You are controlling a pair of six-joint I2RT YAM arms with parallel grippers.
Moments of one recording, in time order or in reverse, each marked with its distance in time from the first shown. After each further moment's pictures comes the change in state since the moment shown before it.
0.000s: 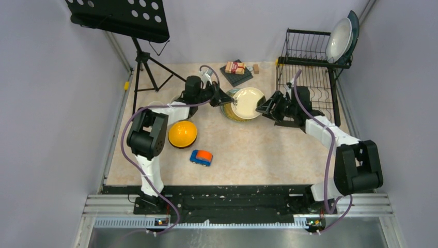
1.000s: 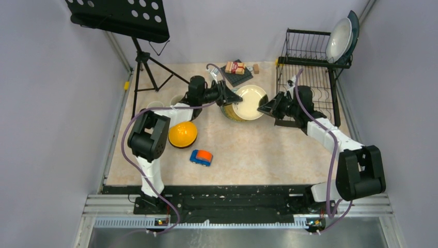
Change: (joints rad) left arm -0.054 -0.021 -0.016 0.143 0.082 -0.085; right arm 0.004 -0.054 -0.026 0.072 -0.027 -0.009
